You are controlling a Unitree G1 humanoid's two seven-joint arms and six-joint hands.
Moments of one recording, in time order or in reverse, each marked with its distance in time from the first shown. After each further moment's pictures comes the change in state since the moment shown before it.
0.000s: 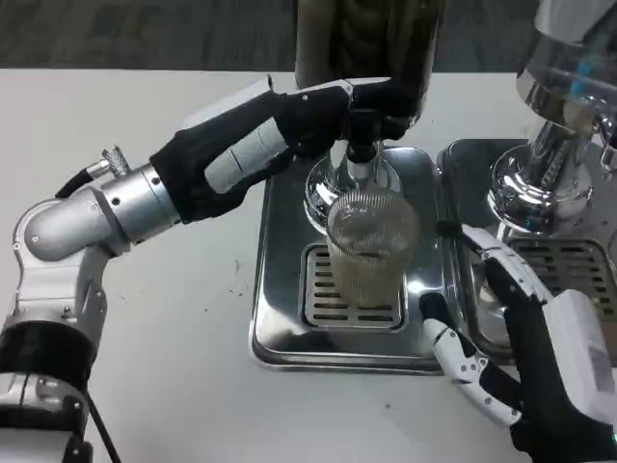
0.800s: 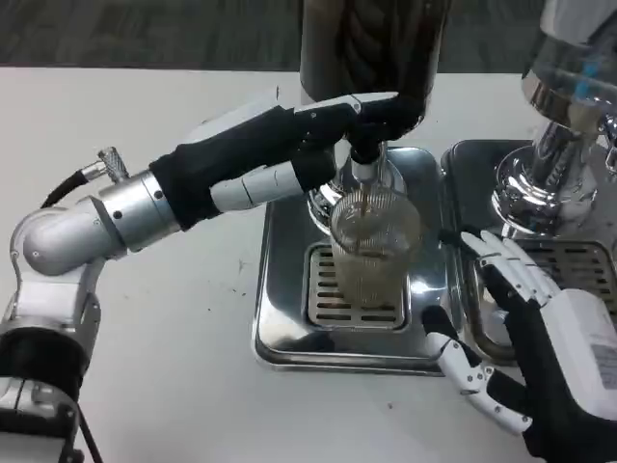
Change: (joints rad) left arm 0.013 0.030 -0.074 0.028 0.059 -0.227 0.087; right arm 0.041 -0.077 -0.011 -0.113 -0.068 0.092 0.067
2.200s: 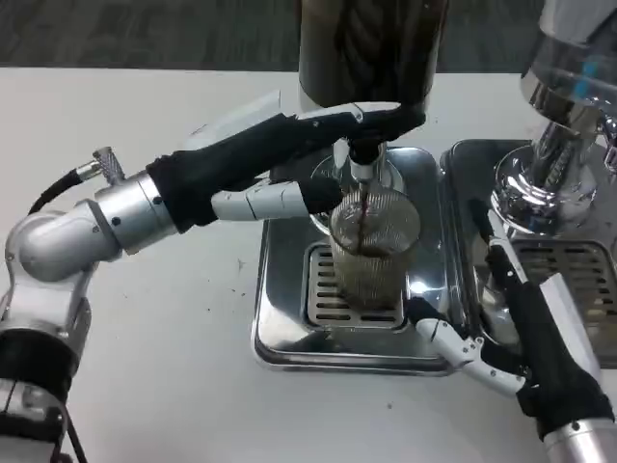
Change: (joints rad) left arm 0.008 0.035 -0.044 -0.003 0.053 -0.102 0.081; right arm -0.184 0.036 -0.027 0.255 0.404 -0.047 0.218
